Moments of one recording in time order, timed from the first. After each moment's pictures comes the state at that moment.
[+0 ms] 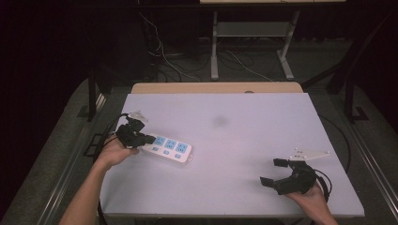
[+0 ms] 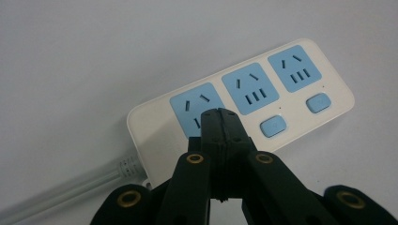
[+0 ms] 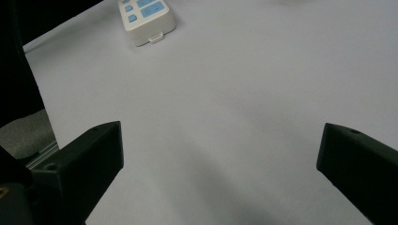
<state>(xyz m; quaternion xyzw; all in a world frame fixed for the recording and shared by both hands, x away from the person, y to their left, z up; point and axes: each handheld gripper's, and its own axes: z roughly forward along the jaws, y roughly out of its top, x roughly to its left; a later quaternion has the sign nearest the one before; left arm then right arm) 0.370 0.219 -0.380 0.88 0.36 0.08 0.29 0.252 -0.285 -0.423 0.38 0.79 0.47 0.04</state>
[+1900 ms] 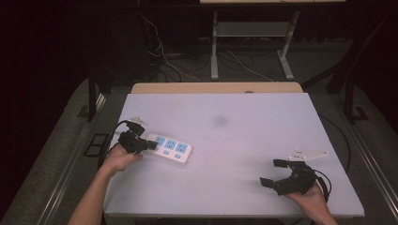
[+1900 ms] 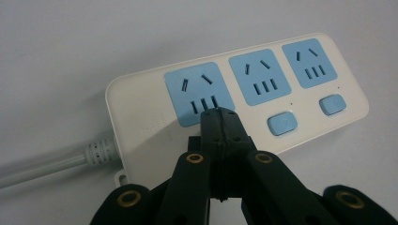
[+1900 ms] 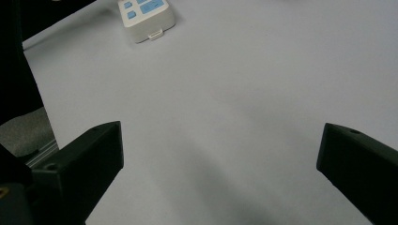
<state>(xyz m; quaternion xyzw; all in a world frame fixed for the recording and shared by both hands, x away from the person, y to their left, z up) 0.368 0.222 -0.407 0.85 0.42 0.04 0.31 0.252 -0.284 -0.425 0.39 0.80 0.47 0.04</state>
